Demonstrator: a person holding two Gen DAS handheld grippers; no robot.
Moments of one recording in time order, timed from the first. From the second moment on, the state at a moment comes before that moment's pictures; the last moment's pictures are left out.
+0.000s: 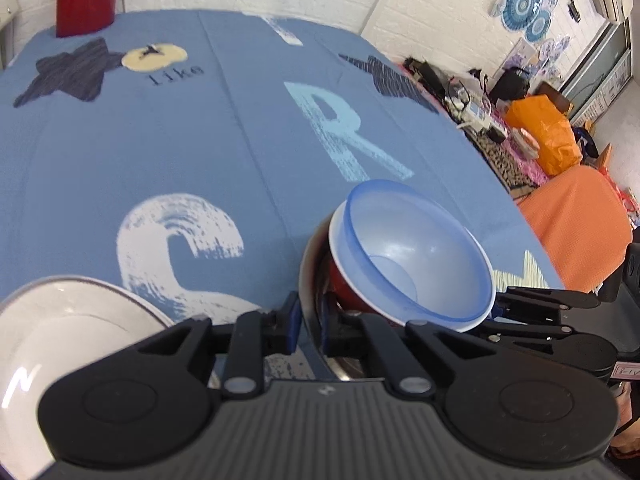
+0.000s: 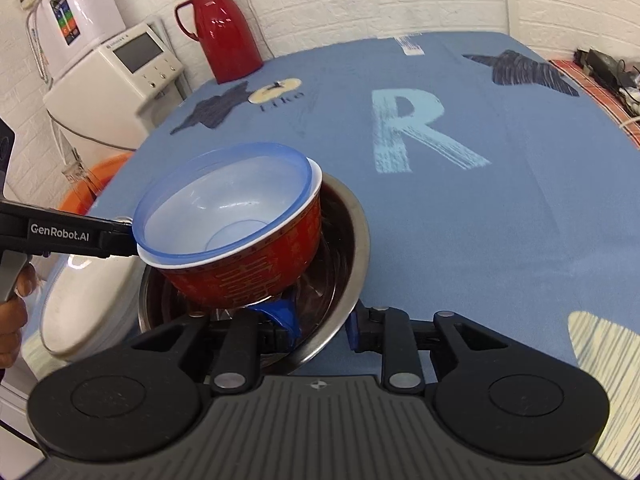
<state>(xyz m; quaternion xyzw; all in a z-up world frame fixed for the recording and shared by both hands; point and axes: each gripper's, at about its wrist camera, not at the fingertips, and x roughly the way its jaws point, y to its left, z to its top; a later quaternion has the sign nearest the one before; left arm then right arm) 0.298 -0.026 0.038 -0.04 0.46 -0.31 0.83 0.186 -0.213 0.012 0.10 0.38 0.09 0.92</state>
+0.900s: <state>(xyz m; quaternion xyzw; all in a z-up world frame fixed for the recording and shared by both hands) 0.255 0.175 0.024 -0.09 0.45 -0.16 0.87 0.219 -0.029 0.008 0.02 0.41 0.21 0.89</state>
